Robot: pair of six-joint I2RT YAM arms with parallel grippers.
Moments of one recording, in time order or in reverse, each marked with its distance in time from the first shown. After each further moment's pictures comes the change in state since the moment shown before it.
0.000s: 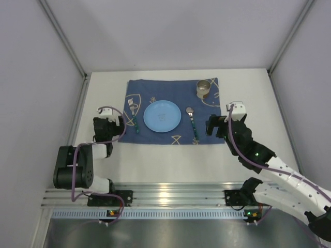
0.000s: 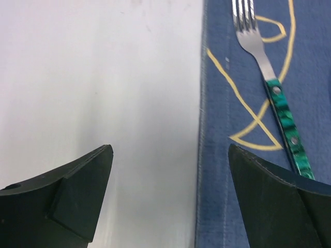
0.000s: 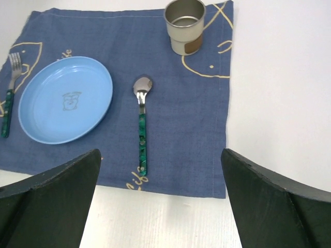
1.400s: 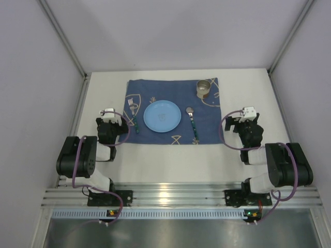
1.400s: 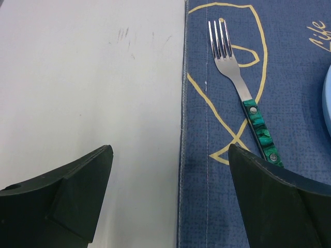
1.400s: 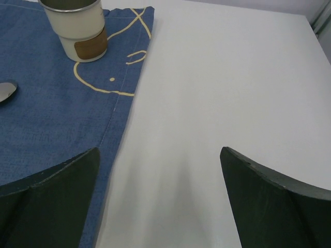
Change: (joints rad) left arm -0.024 0.147 -0.074 0.382 -0.018 -0.046; right arm -0.734 0.670 -0.455 1.336 -0.607 -0.389
